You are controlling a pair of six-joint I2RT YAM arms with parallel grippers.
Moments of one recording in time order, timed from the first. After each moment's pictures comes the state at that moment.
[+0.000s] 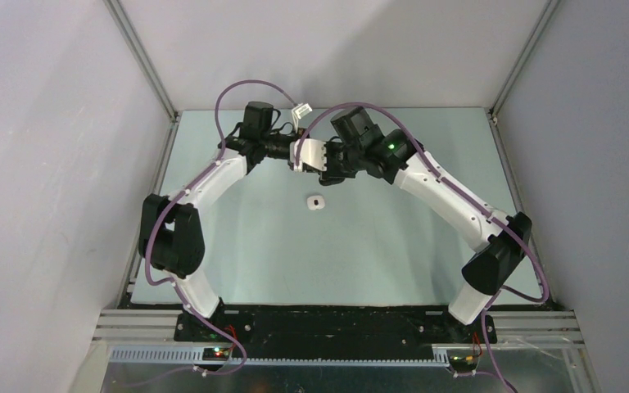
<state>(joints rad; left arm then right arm) -0.36 1.73 1.42 -0.27 1.10 -0.30 0.78 1.69 1.80 -0.87 -0.14 -0.93</state>
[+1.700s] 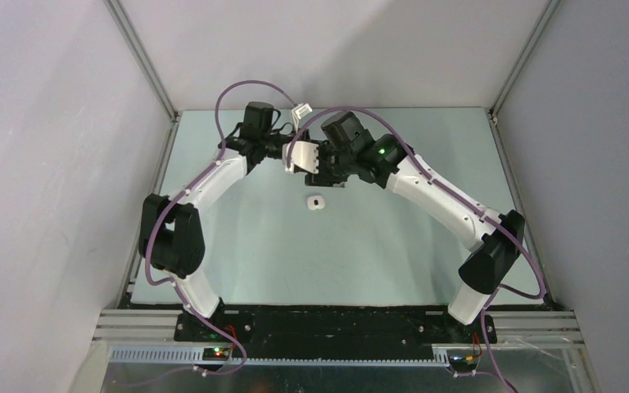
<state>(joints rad) -0.36 1.73 1.42 -0.28 1.10 -0.30 0.82 1.71 1.79 -0.82 -0.10 -0.87</state>
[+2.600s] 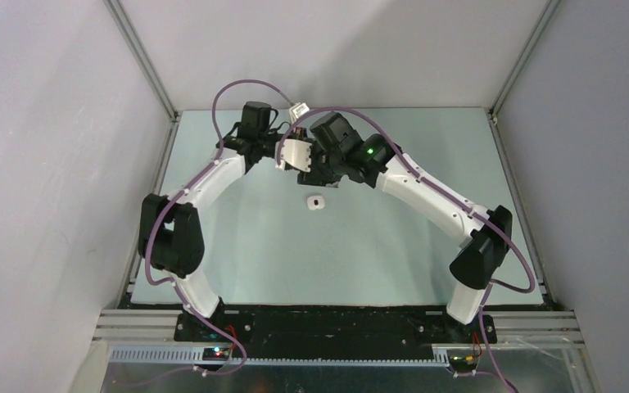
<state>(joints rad) -0.35 1.73 1.42 -0.29 1.07 -0.29 0.86 1.77 1.84 -0.82 0.01 -0.81</state>
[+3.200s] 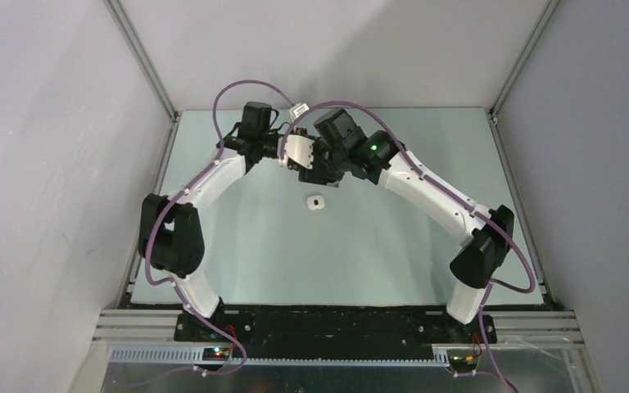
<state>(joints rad) -0.35 1.73 1.42 -0.29 1.08 -0.29 0.82 1.77 1.86 -0.84 -0.05 -0.78</state>
